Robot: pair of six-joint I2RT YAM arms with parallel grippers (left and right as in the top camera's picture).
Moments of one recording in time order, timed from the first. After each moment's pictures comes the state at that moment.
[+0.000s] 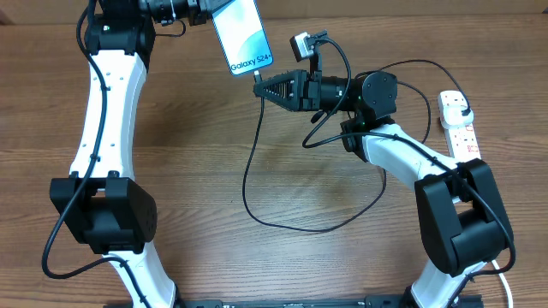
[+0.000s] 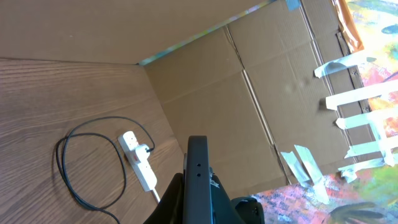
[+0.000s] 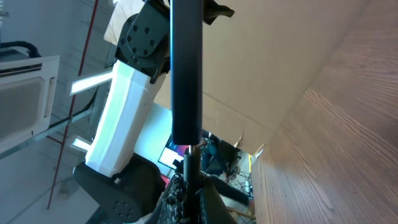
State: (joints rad) left arm -0.02 2.01 2.03 -0.22 1.24 -0.91; right arm 0.37 1.89 1.14 1.25 -1.14 1.54
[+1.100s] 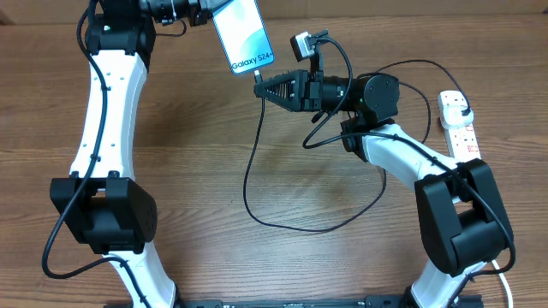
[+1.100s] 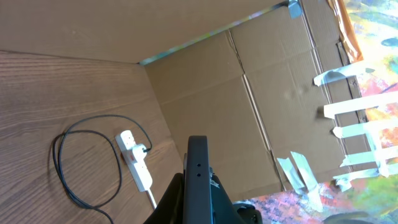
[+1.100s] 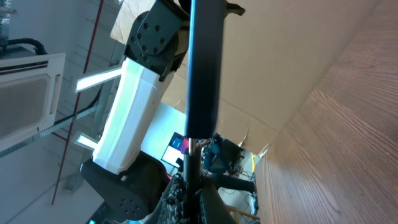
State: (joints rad) left arm -0.02 2.01 2.03 -0.22 1.23 -0.96; right arm 0.37 1.89 1.14 1.30 -1.15 1.58
